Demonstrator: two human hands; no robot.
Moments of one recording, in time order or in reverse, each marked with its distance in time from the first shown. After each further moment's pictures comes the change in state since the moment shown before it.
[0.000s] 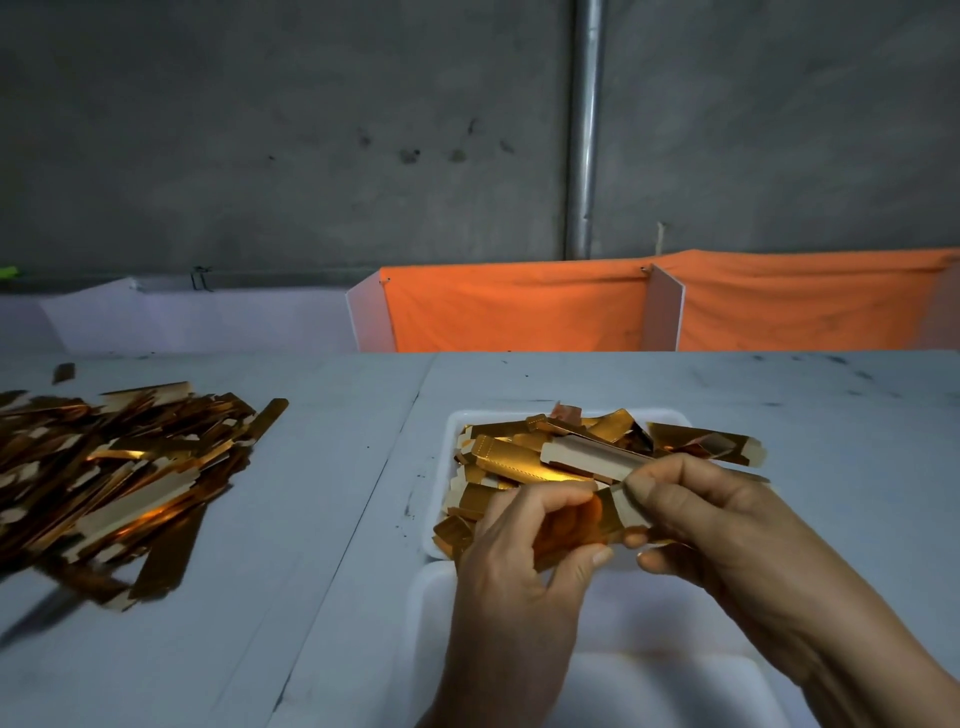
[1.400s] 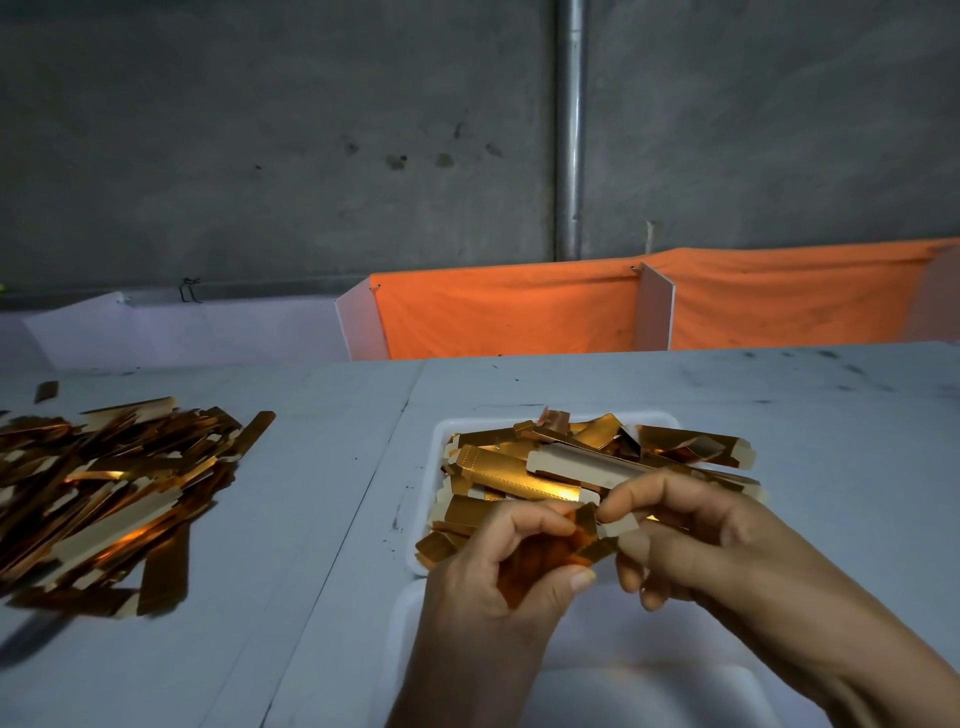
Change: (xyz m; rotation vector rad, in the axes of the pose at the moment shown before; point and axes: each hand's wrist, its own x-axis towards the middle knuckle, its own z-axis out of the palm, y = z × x) left_hand 0.006 -0.007 -0.007 -0.208 -0.150 -0.066; right_hand -0.003 -0.003 -0.016 -0.047 -0.267 -0.087
